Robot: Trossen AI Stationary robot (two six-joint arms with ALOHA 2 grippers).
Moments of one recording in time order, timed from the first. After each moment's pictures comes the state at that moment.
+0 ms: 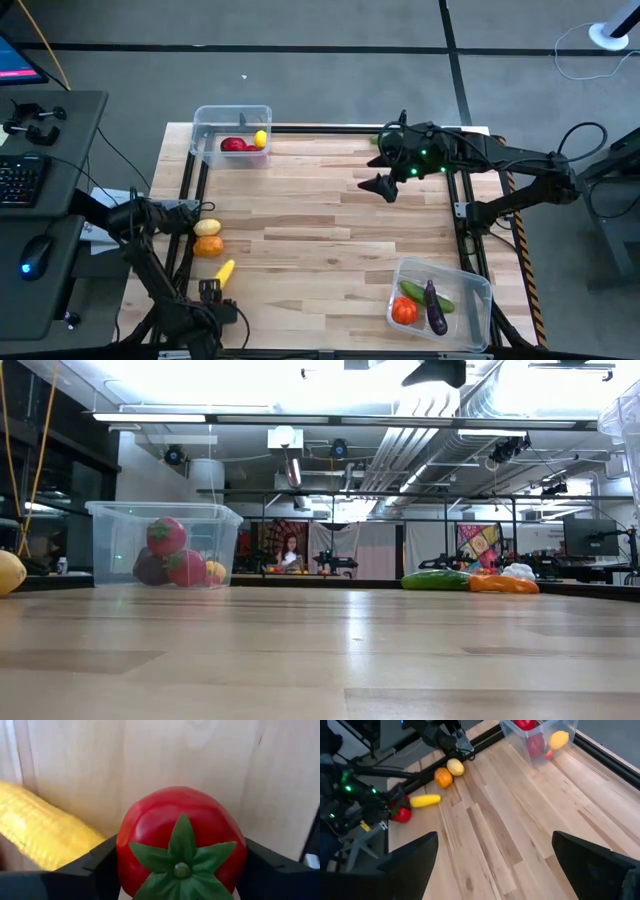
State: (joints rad) left arm -1.10 1.85 1.20 -0.98 -0.11 -1.18; right arm -0.10 1.24 1.39 -0.75 -0.03 0.44
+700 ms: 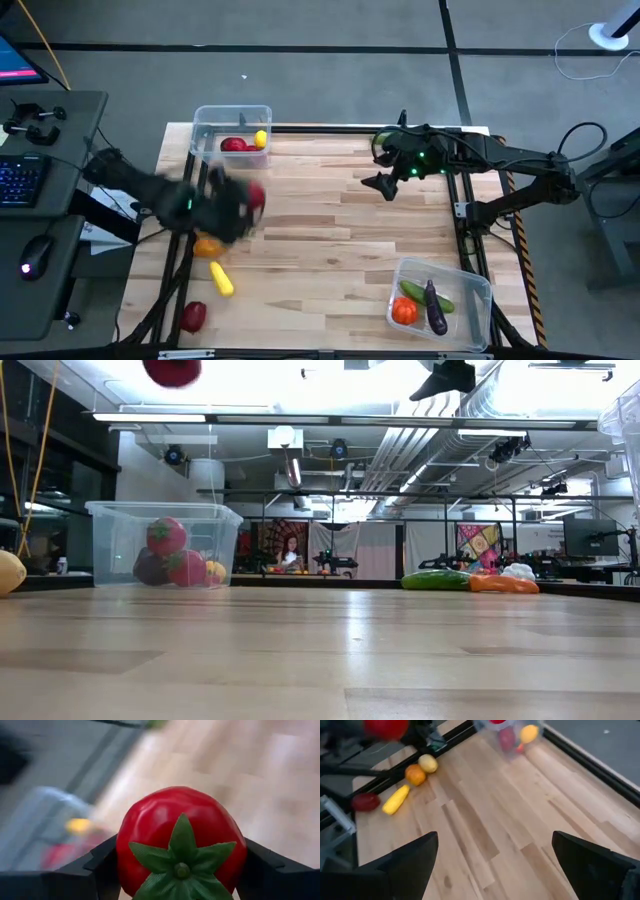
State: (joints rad) left arm -0.44 1.27 1.39 -1.34 -0.80 -0.71; right arm -0.10 1.24 1.39 -0.83 0.08 0.45
